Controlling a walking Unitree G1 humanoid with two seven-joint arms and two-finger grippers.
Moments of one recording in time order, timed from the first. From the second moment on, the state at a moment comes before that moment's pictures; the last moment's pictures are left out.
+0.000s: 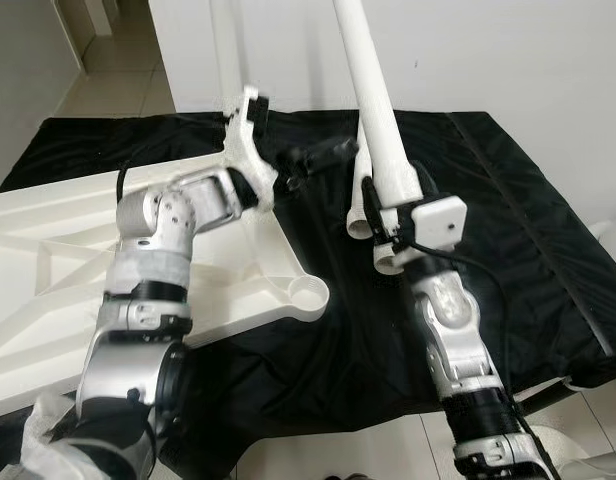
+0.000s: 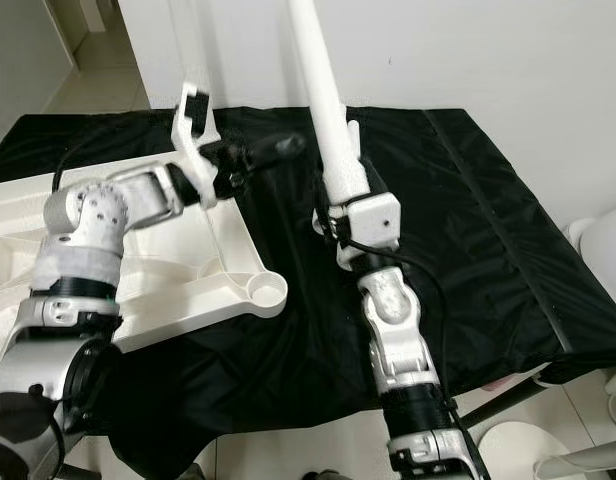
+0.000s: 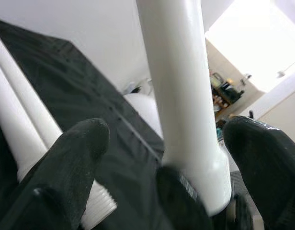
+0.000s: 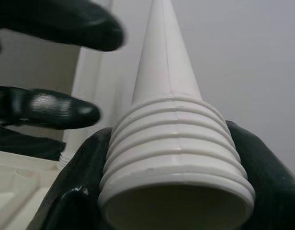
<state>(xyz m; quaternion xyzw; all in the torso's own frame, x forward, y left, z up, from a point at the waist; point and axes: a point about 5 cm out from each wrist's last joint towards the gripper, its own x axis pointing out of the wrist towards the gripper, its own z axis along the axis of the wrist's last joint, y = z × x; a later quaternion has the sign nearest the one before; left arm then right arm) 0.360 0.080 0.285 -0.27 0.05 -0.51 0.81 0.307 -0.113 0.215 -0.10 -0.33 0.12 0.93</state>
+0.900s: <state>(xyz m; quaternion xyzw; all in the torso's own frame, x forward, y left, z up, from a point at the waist) 0.391 0.097 0.328 -0.33 0.01 -0.46 0.82 0.290 -0.089 0.198 -0.20 -0.35 0.19 0.89</state>
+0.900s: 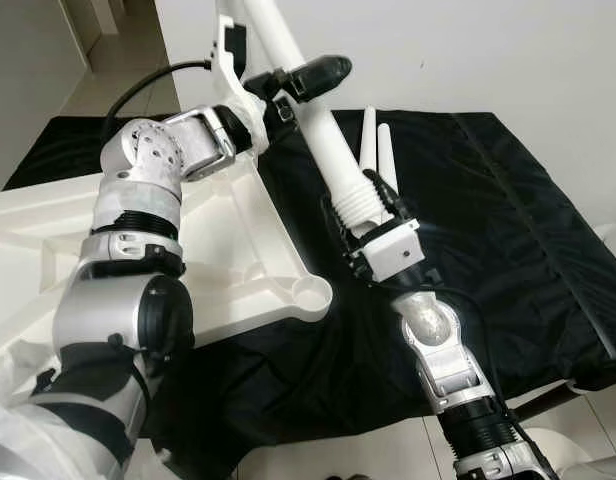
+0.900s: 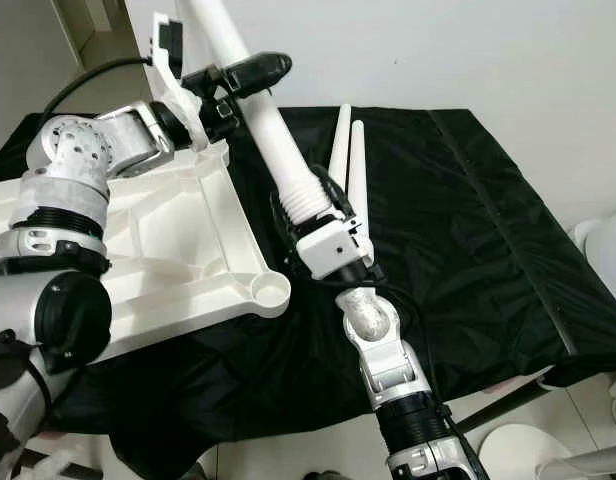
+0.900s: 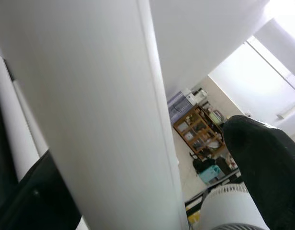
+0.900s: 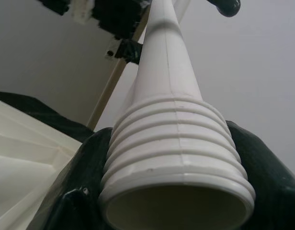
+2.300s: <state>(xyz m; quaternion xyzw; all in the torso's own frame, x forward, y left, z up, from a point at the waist) 0.417 0.147 0.319 -0.33 0.00 -0.28 0.90 0.287 -0.100 0.156 -0.04 -0.23 0.20 0.95</state>
